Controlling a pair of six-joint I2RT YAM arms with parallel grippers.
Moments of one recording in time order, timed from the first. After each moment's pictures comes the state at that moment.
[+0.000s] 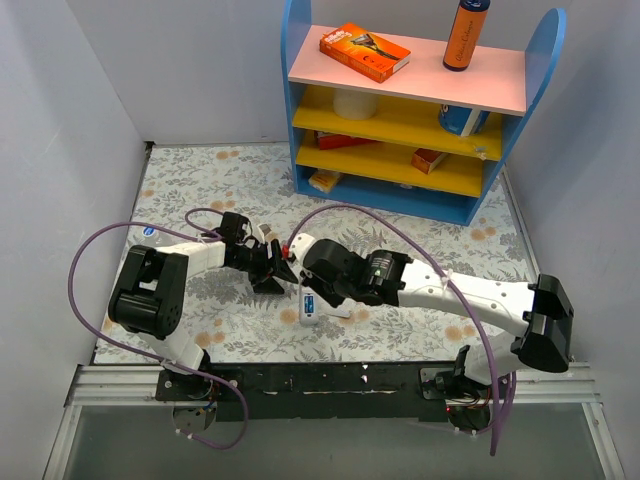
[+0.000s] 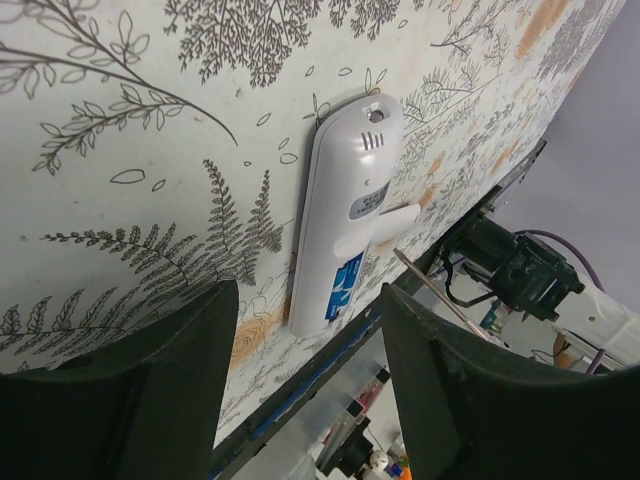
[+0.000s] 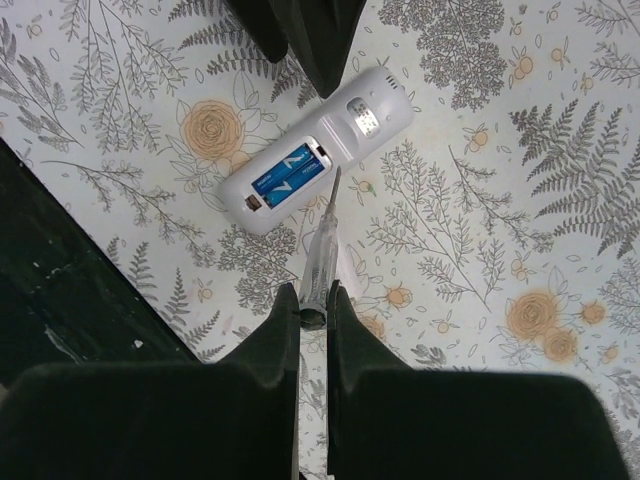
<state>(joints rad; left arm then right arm) -0.26 1.64 0.78 -0.31 0.75 -0.58 1.23 1.43 1.20 -0.66 0.23 0.08</state>
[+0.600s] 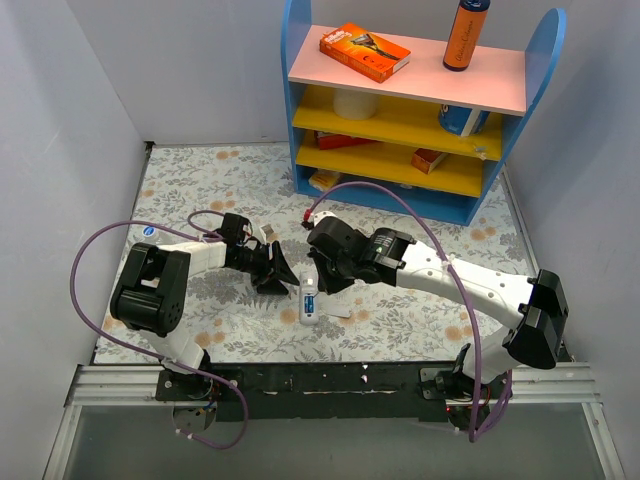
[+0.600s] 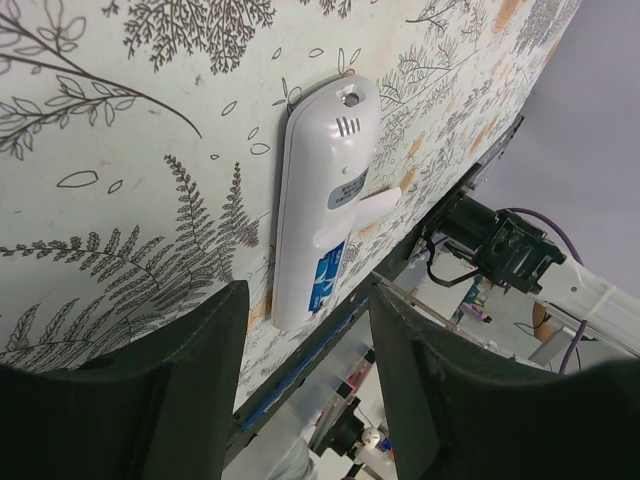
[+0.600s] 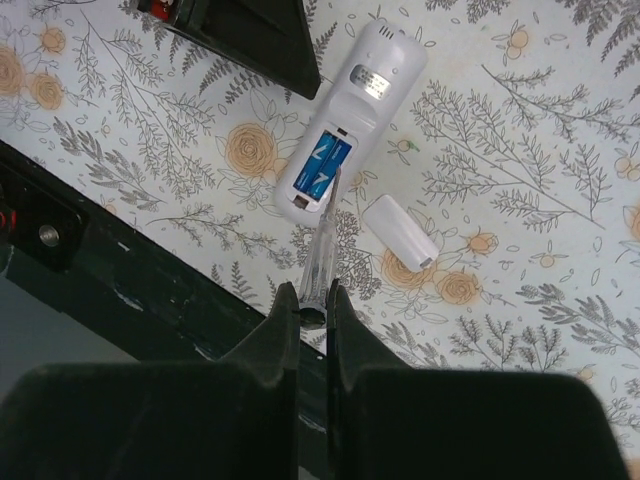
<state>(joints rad) -0.26 1.67 0.77 -0.29 0.83 -0.58 1.12 1.50 1.36 -0.83 0.12 0.49</state>
